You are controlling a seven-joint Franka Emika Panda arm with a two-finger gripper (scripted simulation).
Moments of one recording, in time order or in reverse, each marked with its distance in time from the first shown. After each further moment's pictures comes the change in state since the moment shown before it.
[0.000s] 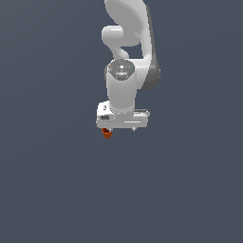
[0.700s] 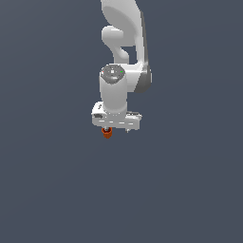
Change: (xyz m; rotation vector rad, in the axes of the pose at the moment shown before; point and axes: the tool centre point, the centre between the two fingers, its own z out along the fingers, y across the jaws) arm -0.018 0.024 0.024 0.002 0.007 0.146
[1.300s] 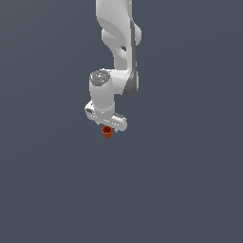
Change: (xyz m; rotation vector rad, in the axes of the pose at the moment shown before) arm -0.036 0.055 0.042 -0.003 0.017 0.297
